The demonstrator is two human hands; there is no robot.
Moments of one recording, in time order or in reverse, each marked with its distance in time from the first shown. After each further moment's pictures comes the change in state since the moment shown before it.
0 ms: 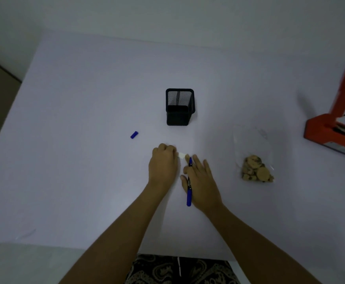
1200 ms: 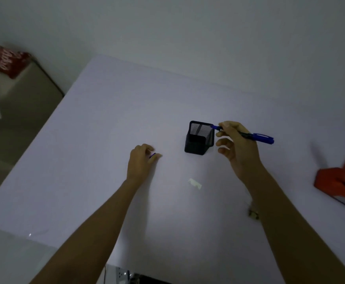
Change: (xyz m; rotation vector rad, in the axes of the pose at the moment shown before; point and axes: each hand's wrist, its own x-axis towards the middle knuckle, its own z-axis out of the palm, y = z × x) left_hand 0.050 -0.087 -0.071 -0.288 0.151 -0.253; right_hand 0.137 -0.034 -0.190 1.413 0.132 0.462
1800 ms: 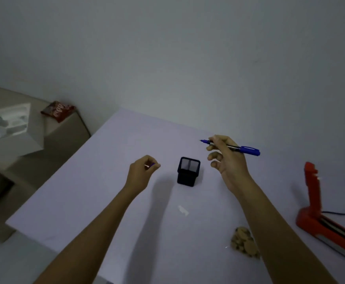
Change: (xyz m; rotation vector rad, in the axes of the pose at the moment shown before) left_hand -0.055 0.132 -0.069 -0.142 0.123 0.077; right_hand -0.051 -0.094 -0.013 -0.001 -0.157 -0.144
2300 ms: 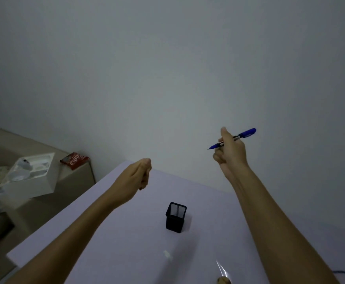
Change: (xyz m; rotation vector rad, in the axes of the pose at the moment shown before) left_hand -0.087 0.187 -0.080 -0.181 -0.103 0.379; right_hand -0.019 -0.161 -0.020 0.187 0.042 -0.199
